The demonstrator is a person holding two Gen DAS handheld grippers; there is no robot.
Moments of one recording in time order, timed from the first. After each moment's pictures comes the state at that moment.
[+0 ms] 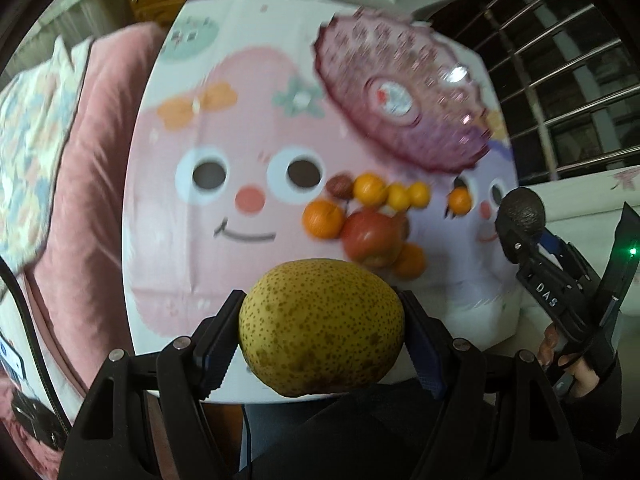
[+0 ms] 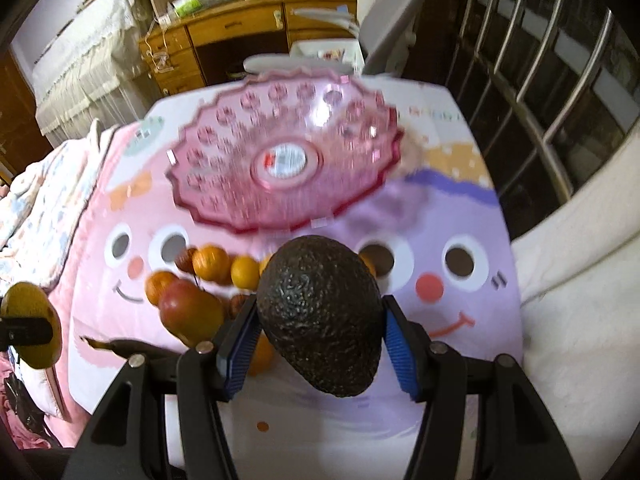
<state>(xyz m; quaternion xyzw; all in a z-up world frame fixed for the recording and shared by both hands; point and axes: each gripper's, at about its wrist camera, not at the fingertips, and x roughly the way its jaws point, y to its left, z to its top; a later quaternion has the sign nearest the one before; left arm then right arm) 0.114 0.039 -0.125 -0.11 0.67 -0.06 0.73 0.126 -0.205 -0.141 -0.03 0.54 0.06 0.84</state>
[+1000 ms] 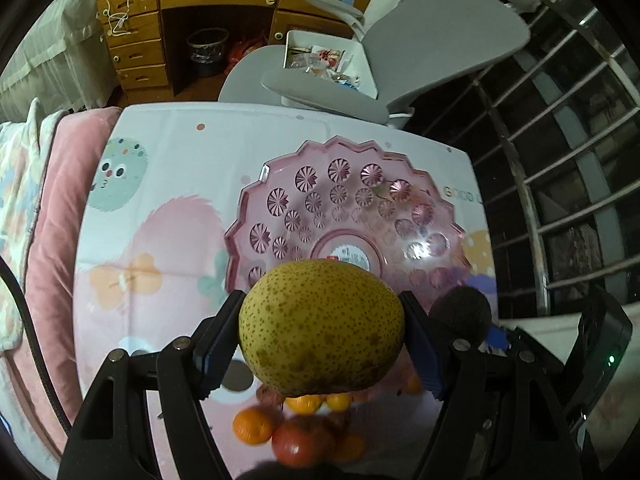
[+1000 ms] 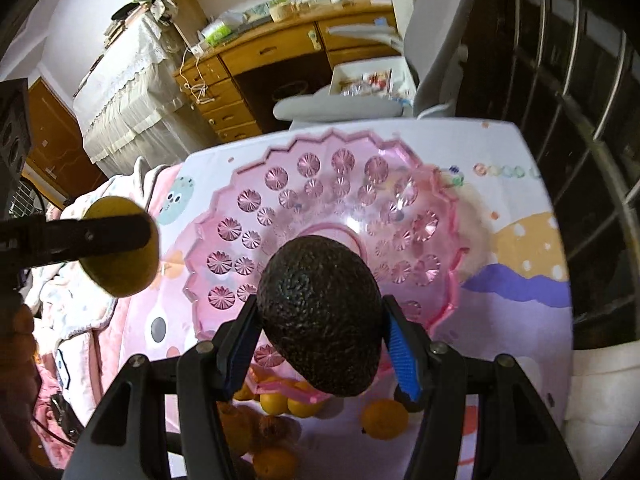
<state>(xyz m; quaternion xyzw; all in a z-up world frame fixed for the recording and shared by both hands) 0.295 -0.009 -0.135 -0.14 0.58 -0.05 0.80 0.255 -0.214 -0.166 0.06 0.54 0.17 0.82</state>
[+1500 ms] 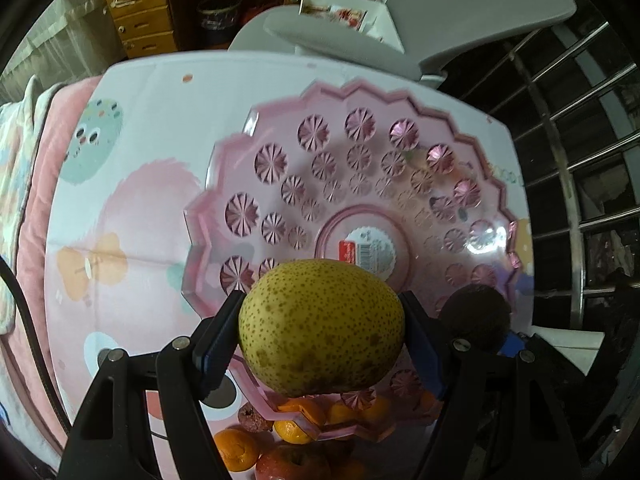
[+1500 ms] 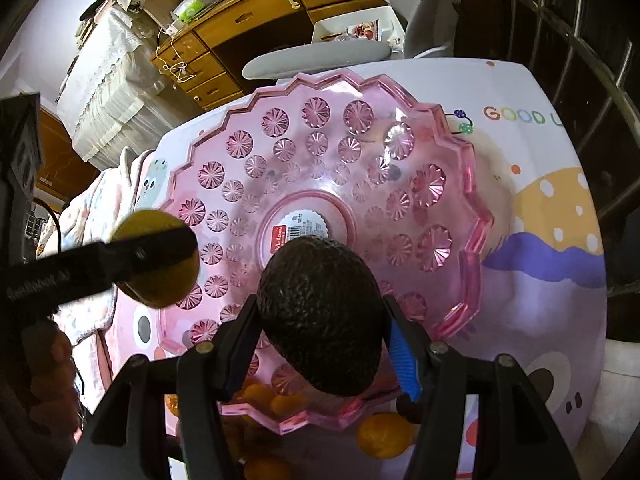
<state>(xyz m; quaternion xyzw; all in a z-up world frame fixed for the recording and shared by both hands) 0.320 -0.034 -0.208 -0.13 0.63 -0.02 0.76 0.283 -0.222 -0.212 0.09 0.59 0.16 0.78</state>
